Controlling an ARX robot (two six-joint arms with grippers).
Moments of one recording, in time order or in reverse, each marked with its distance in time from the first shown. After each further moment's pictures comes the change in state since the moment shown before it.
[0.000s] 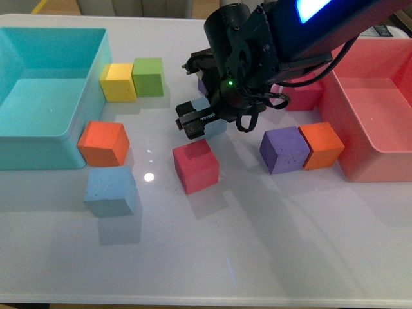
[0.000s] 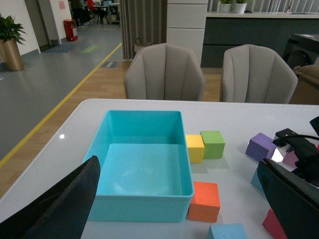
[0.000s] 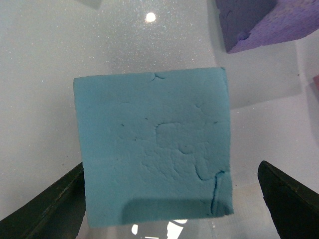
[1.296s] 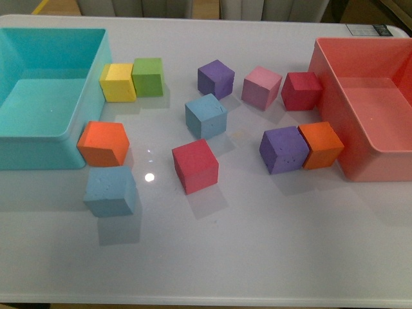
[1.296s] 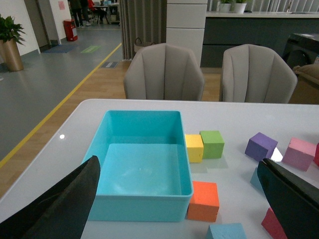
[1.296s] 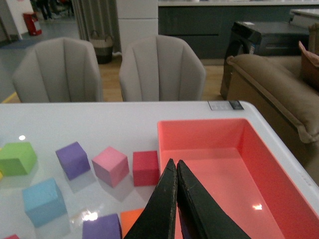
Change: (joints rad) left arm 0.000 0.000 0.000 -0.001 0.000 0.000; right arm -0.359 -1.332 -1.543 1.076 0.045 0.091
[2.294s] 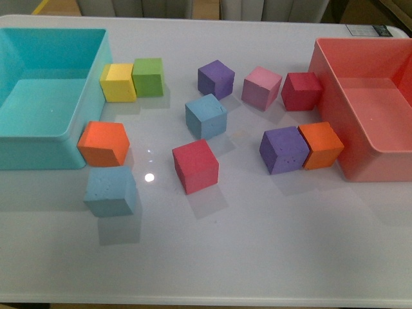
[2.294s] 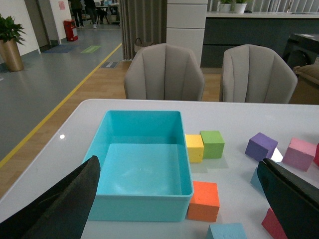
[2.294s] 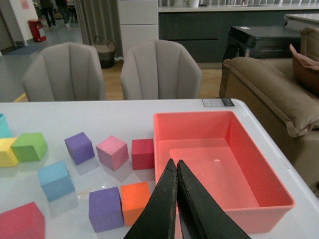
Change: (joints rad) left arm 0.000 0.000 0.000 0.000 0.000 0.000; right arm -0.111 -0.815 -0.117 -0.662 -0.109 0.000
